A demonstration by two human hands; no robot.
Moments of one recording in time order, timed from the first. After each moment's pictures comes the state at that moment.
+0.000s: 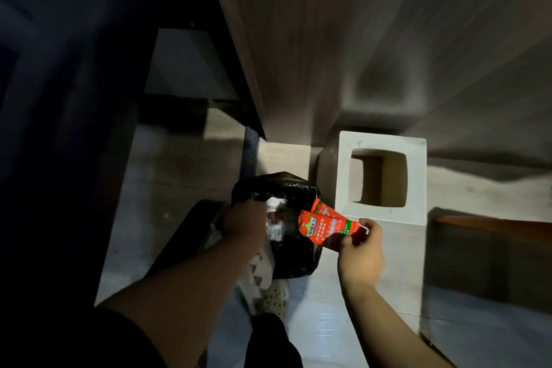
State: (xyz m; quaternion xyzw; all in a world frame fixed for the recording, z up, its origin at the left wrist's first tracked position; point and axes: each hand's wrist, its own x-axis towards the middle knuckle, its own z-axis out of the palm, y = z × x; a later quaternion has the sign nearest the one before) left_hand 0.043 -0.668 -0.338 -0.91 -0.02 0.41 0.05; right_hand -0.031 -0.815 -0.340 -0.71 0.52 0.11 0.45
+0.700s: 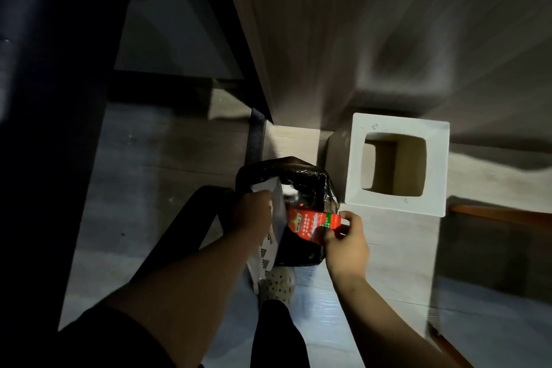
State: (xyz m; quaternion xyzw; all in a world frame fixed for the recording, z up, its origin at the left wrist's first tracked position) left_hand 0.033 -0.657 -0.374 -0.91 -0.10 0.38 -0.13; right_hand -0.036 -0.794 -0.373 -0.73 0.45 0.21 0.47
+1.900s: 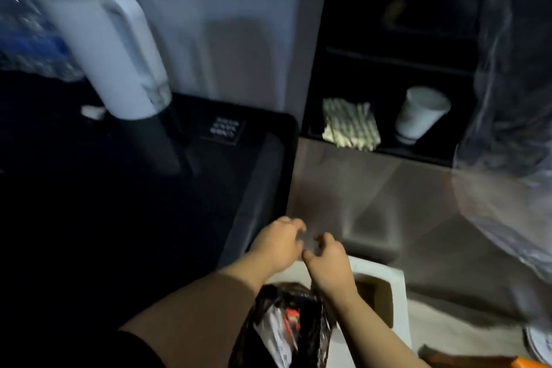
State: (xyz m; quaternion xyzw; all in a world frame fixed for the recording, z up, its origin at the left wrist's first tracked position) left_hand 0.092 -0.616 -0.088 -0.95 0.10 0.19 -0.21; right_hand 0.059 -0.729 -0.115 -0.89 0.15 0.14 0.40
